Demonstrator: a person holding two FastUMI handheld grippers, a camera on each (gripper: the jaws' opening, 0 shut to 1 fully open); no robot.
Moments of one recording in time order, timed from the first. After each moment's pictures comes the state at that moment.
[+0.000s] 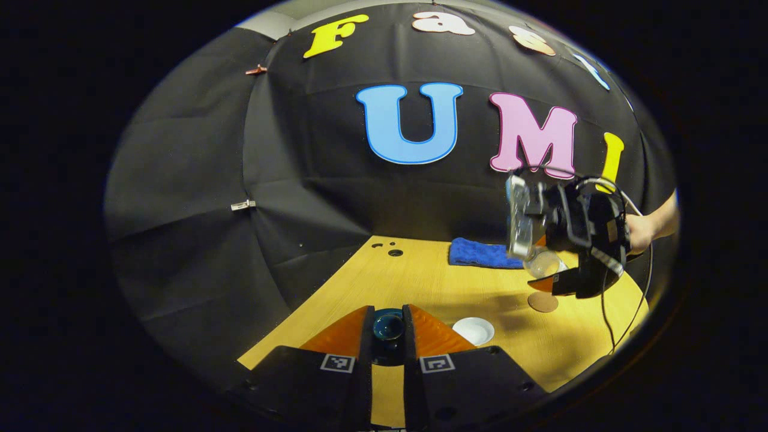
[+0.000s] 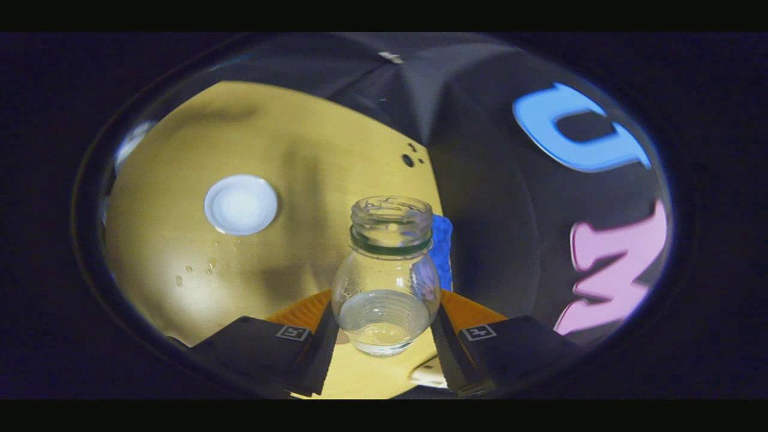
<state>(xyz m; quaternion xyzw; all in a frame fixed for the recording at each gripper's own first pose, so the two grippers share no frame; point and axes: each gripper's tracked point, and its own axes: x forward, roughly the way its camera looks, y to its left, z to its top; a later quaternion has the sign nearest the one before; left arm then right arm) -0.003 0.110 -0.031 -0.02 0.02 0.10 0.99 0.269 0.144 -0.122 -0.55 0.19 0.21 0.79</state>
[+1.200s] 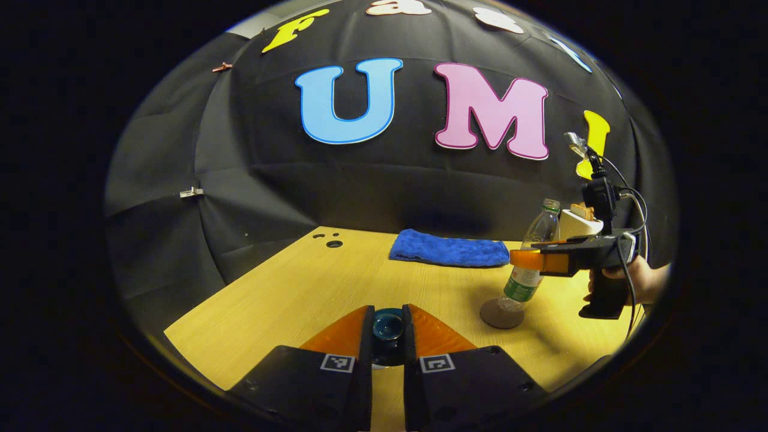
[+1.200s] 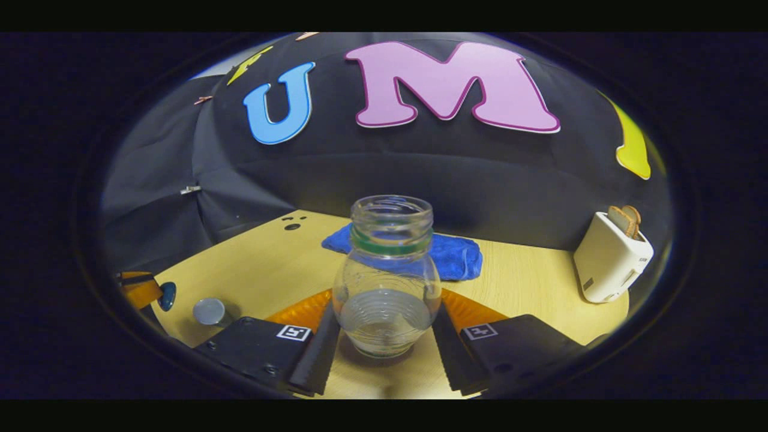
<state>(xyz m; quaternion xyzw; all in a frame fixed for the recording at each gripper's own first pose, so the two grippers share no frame) 0.107 -0.041 -0.072 -0.03 0.03 0.05 1.00 0.333 0.075 -0.152 -0.05 0.12 0.14 0.98</state>
